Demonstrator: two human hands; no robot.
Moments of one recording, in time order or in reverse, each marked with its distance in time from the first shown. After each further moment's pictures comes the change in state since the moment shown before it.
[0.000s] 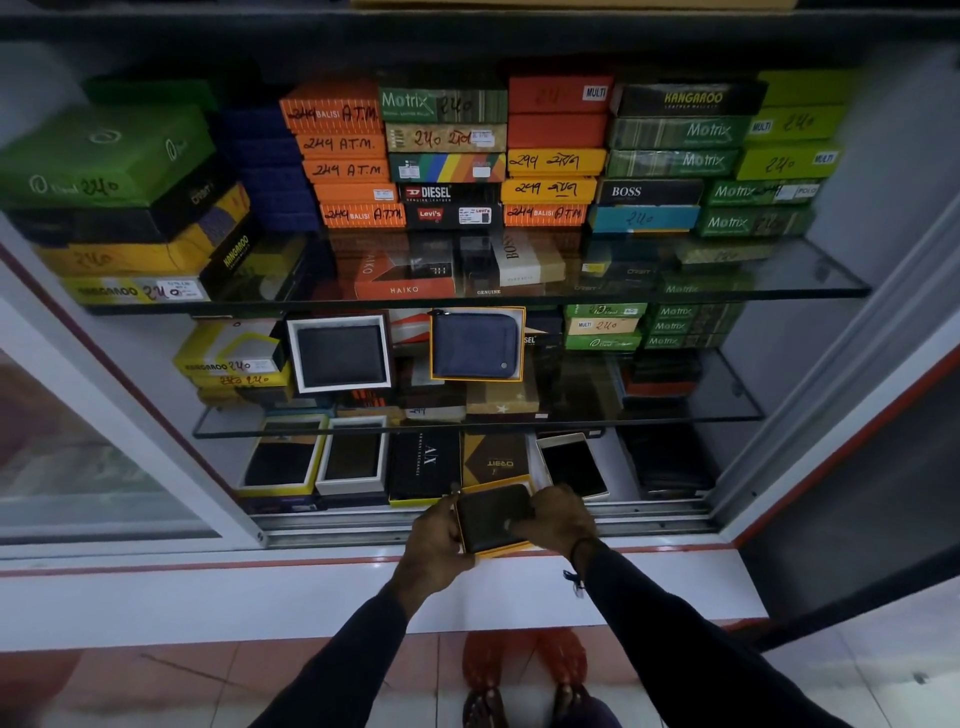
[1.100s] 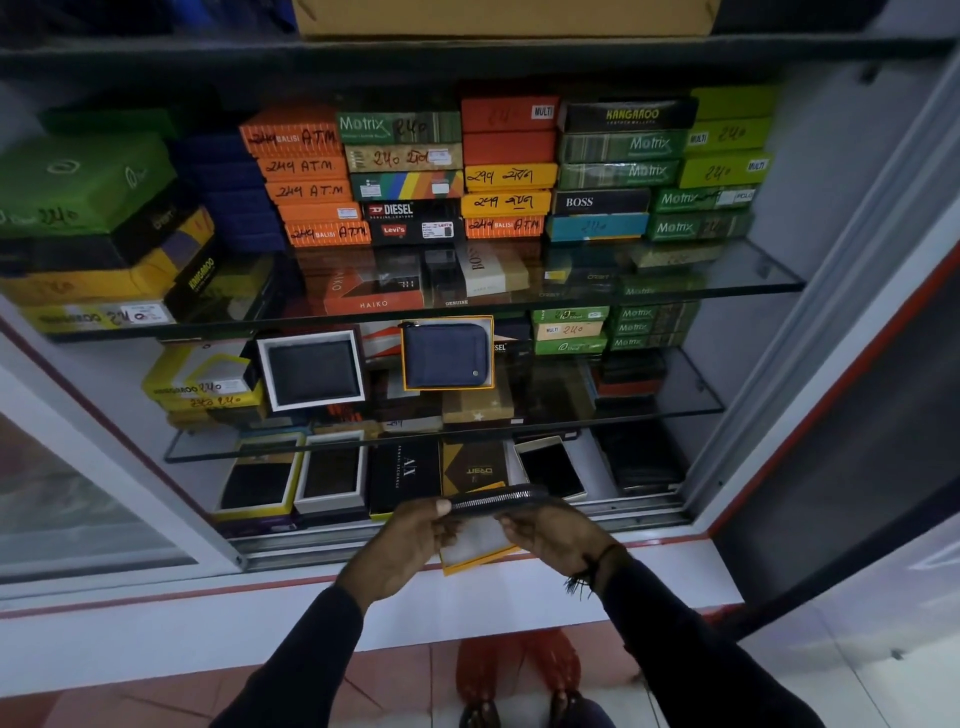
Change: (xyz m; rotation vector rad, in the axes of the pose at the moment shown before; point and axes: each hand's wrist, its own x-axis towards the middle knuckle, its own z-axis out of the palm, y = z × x) left_hand -0.003 0.026 -0.034 -0.949 -0.360 -0.052; right_hand -0.046 0.004 -0.034 1.297 -0.392 0.111
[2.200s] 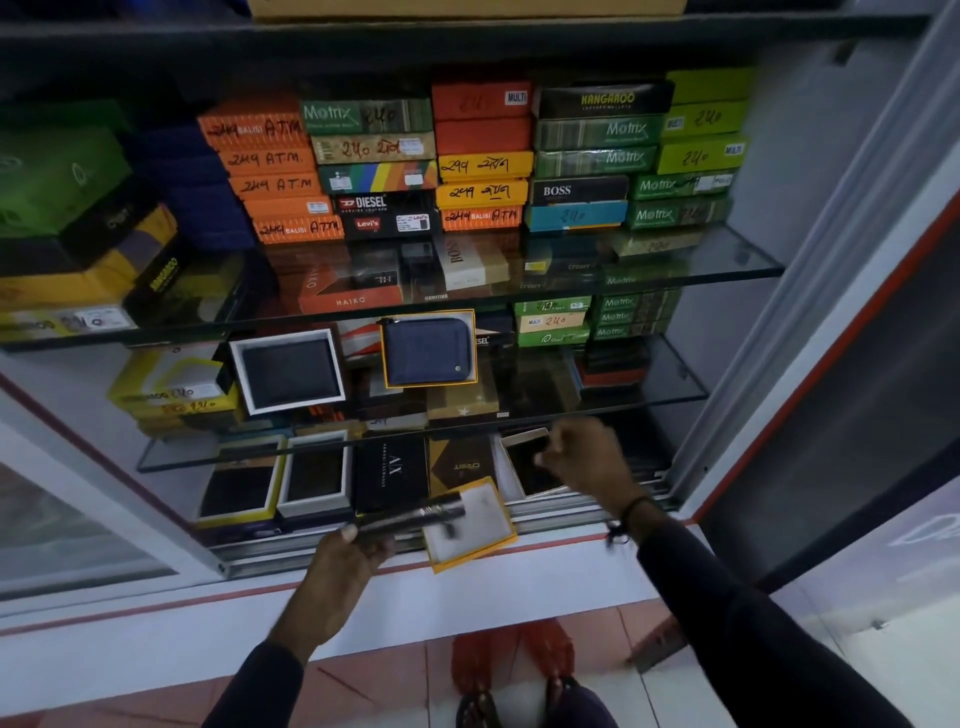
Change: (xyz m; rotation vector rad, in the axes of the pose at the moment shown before) left_hand -0.033 -0.023 -0.061 -0.315 0.236 0.126; right_hand -0.036 -0.079 -0.006 -0.986 0.500 -0.483
